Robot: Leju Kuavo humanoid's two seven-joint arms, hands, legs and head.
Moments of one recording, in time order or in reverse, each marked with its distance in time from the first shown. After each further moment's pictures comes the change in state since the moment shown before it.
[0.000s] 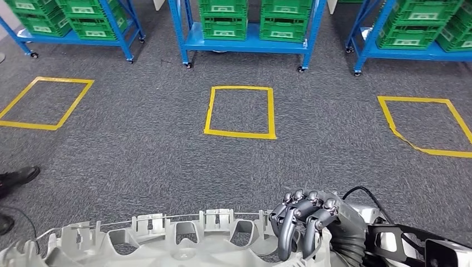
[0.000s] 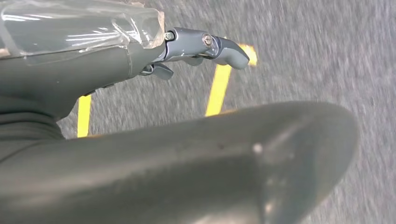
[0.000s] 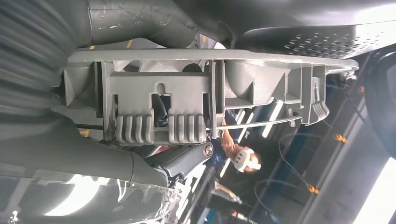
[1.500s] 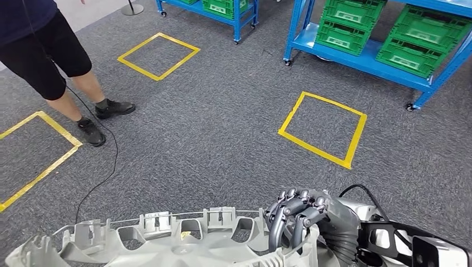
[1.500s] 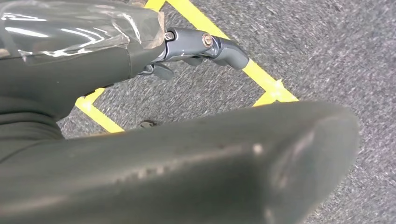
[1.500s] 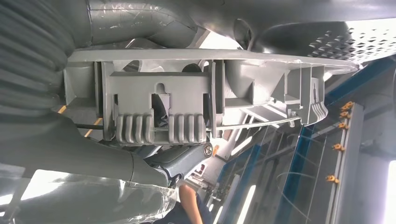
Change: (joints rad) left arm -0.002 -0.024 0.003 -0.001 0.000 -0.013 -0.033; right arm -0.032 -0.027 0.033 0.029 0.042 -0.015 -0.017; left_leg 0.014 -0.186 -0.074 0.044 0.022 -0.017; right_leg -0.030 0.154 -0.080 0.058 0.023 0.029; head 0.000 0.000
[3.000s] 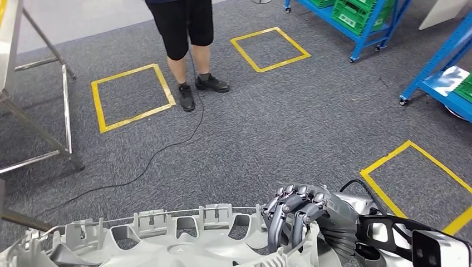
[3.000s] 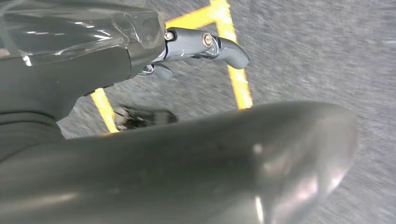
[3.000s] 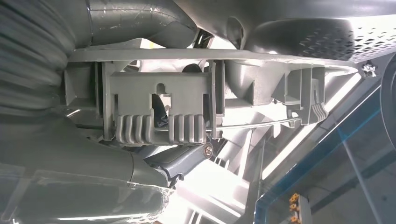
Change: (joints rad) left arm -0.040 0.024 0.047 0.000 0.000 -0.094 -0.024; right arm -0.043 -0.007 0.026 0.015 -0.019 -0.002 -0.015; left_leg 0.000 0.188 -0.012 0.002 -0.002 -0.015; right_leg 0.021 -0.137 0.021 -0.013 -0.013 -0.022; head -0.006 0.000
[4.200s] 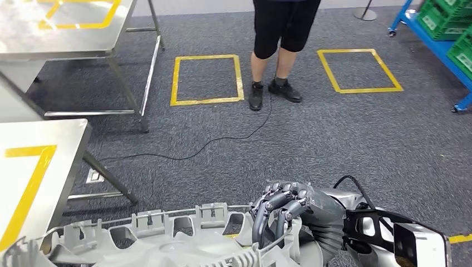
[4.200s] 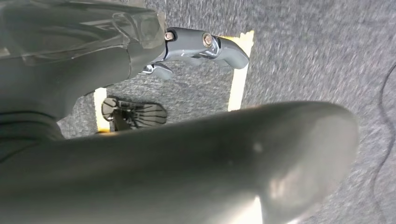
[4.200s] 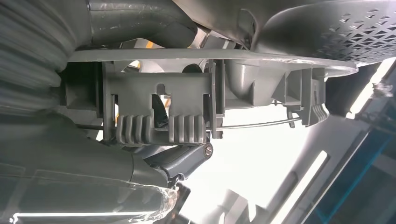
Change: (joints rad) left arm -0.022 -0.007 0.022 0.000 0.000 -0.053 -0.002; right arm -0.050 -0.005 0.061 0.034 0.012 -0.014 0.019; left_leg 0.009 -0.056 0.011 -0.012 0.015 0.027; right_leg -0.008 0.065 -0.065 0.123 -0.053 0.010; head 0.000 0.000
